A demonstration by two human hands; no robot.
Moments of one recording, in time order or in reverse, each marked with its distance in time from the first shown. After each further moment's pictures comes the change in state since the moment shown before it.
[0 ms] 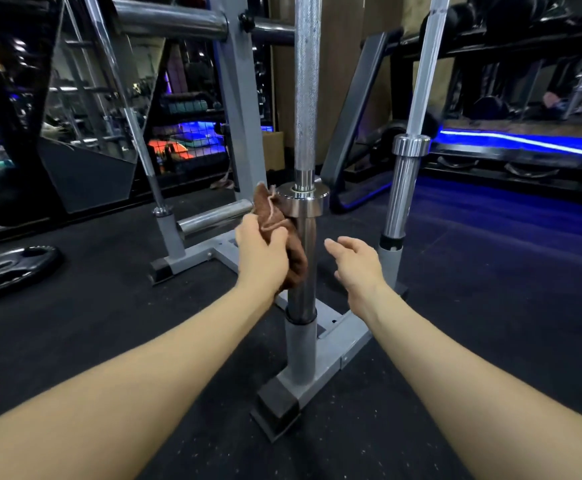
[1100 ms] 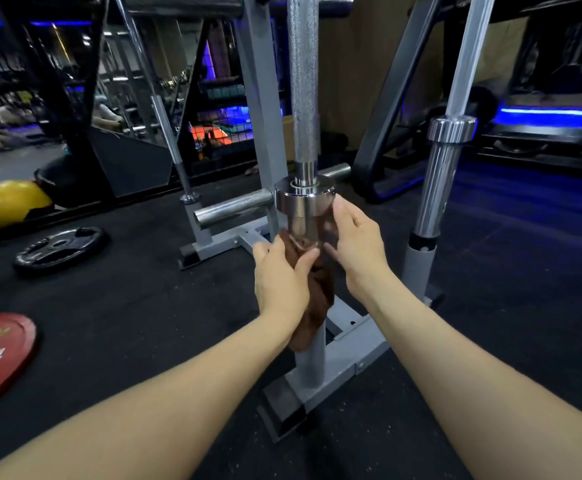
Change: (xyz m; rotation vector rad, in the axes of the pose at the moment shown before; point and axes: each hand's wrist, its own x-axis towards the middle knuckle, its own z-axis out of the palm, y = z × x) left_hand -0.008 -0.028 0.041 0.365 0.088 0.000; right_hand 0.018 -0.027 0.007 0.022 -0.193 -0.186
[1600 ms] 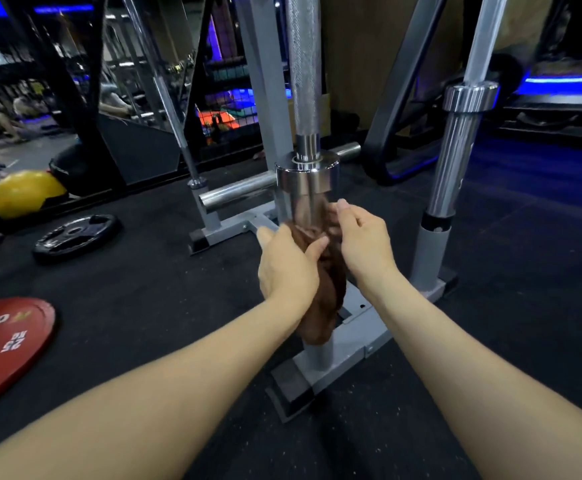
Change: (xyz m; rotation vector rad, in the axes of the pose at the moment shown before) left_hand -0.001 0.003 0.008 0.190 0.014 -0.085; right_hand -0.003 0.026 -0.006 -0.151 0.019 -0.045
